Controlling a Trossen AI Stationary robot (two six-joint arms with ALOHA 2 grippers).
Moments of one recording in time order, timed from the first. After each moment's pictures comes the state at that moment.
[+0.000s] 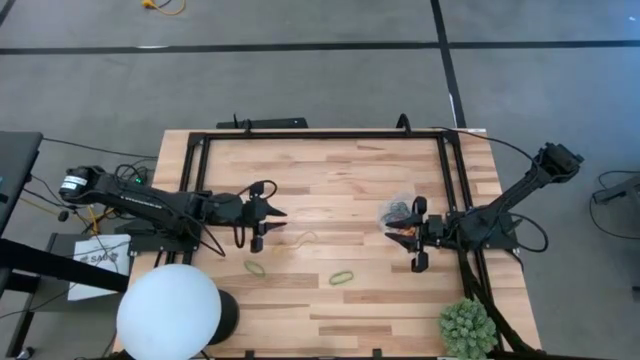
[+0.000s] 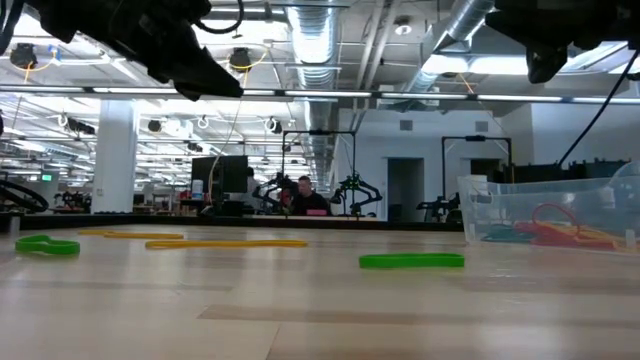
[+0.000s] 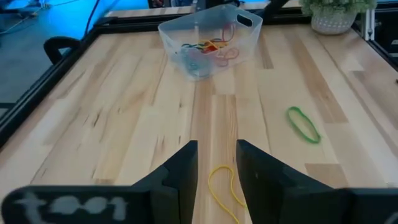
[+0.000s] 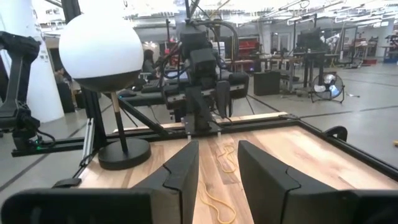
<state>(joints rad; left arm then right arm) -0.11 1.03 0.52 0.11 -0.19 -0.01 0.62 0.90 0.20 0.80 0.71 -0.02</state>
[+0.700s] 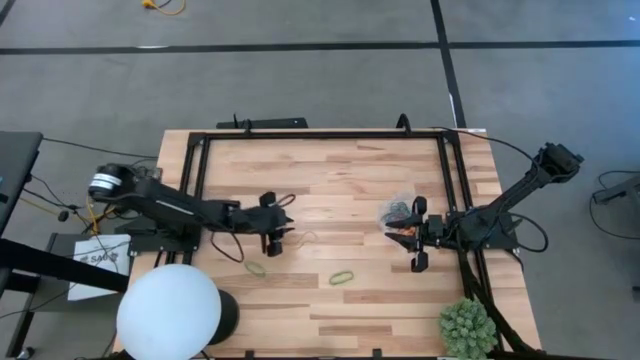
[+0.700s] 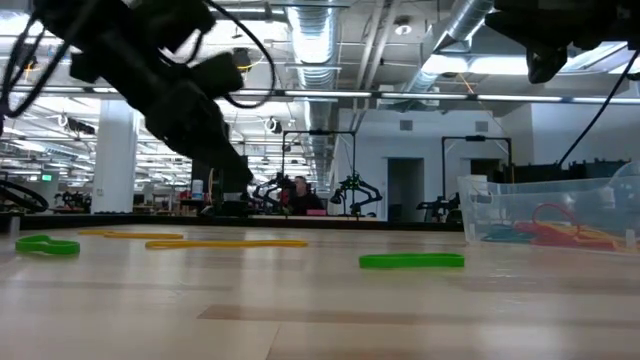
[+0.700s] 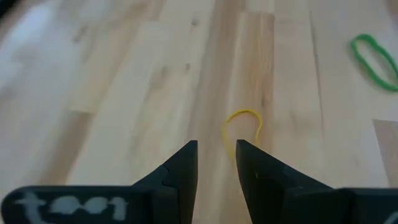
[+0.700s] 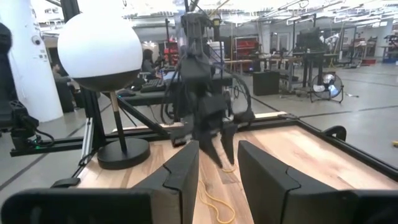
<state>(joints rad) -0.11 1.41 0.55 0.19 -0.26 -0.14 0.62 0.90 0.20 0.80 0.71 -0.03</state>
